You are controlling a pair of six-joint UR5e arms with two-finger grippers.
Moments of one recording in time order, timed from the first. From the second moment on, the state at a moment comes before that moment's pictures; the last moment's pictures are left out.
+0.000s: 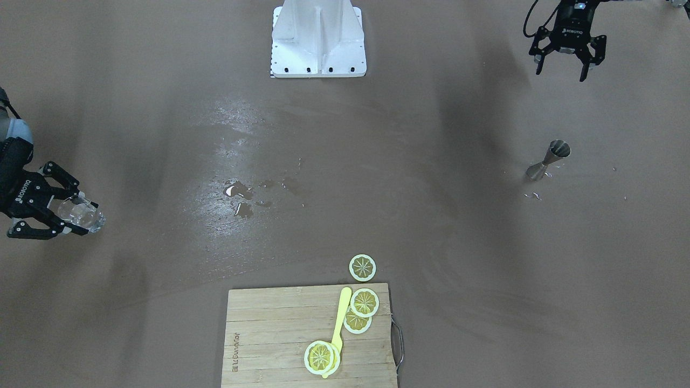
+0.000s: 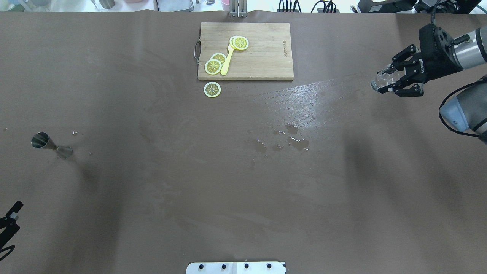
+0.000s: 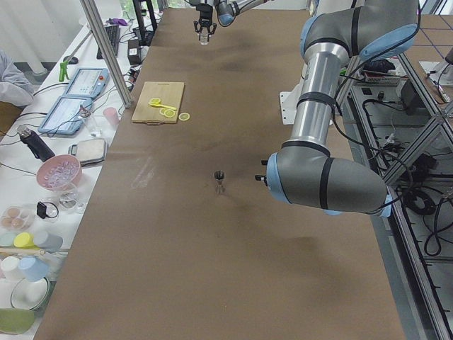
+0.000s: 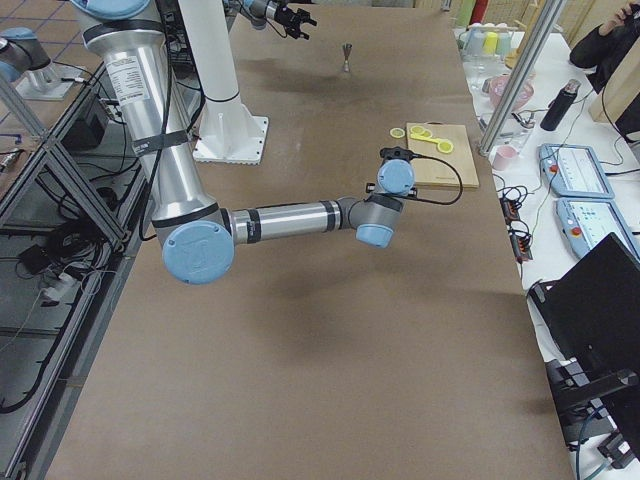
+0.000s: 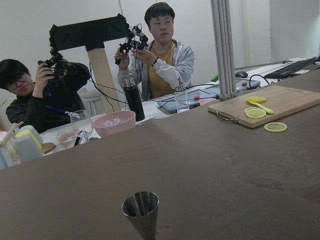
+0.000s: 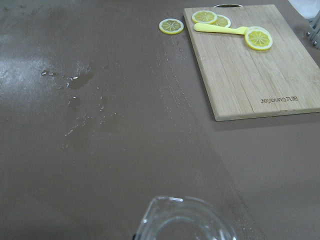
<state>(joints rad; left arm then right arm) 0.56 -1.11 -1.72 -3.77 0.22 -0.23 1.13 -1.28 1.41 -0.49 2.56 -0.24</state>
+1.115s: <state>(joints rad) 0.59 -1.18 -1.67 -3.32 0.39 -0.84 1.10 -1.32 1.66 -0.76 2.60 -0.21</state>
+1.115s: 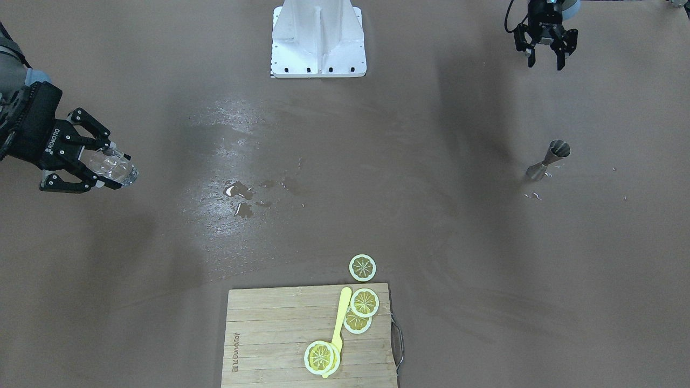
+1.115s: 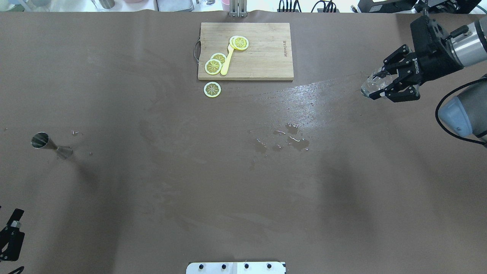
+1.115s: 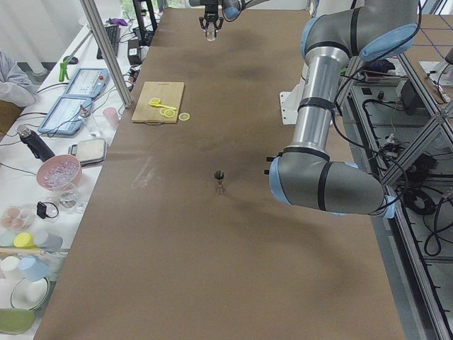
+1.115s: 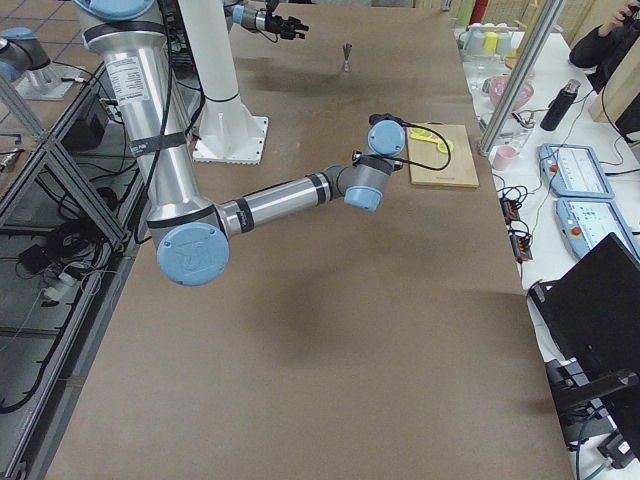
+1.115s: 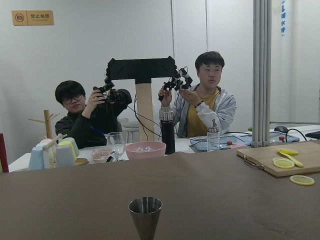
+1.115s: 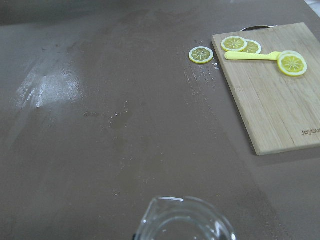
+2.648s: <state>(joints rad) 0.47 -1.26 -1.65 -2.71 0.38 -1.37 0.92 -1.28 1.96 -1.26 2.31 -0.24</state>
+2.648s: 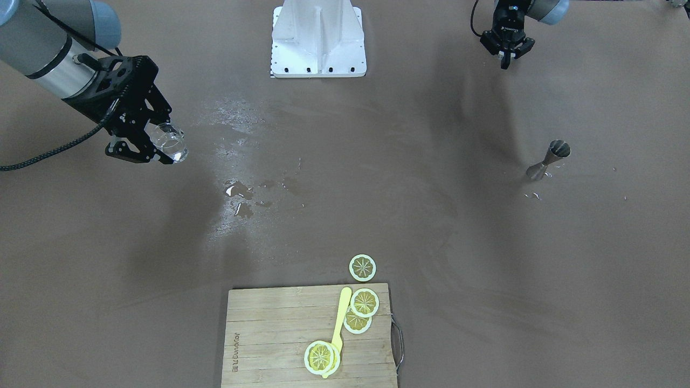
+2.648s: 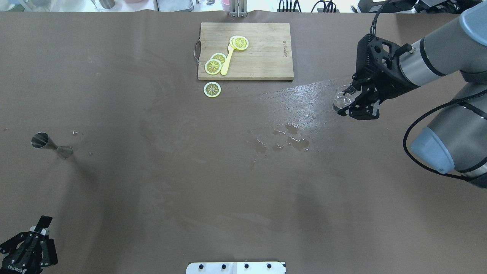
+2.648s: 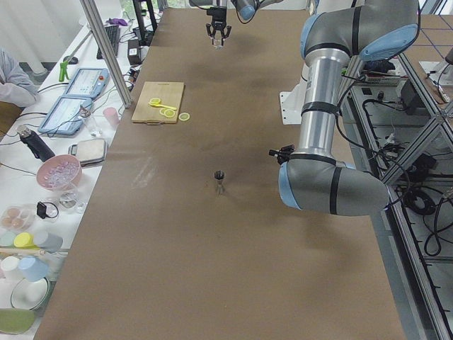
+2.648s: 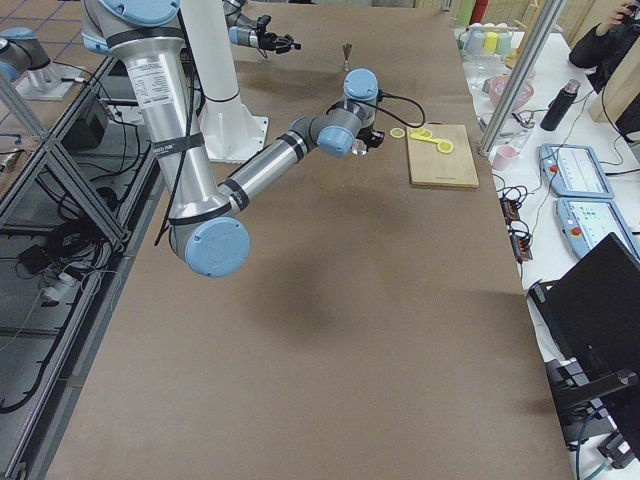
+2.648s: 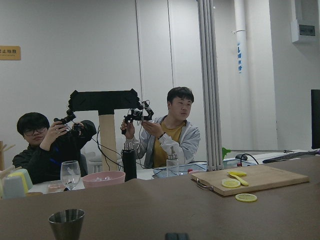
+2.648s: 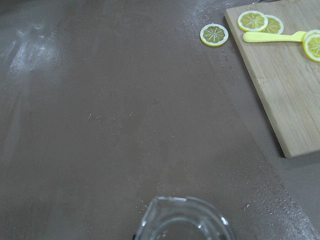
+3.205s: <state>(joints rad) 0.31 -1.25 -1.68 -2.40 0.25 -1.70 0.93 -1.27 1.99 -1.33 2.30 -0.24</state>
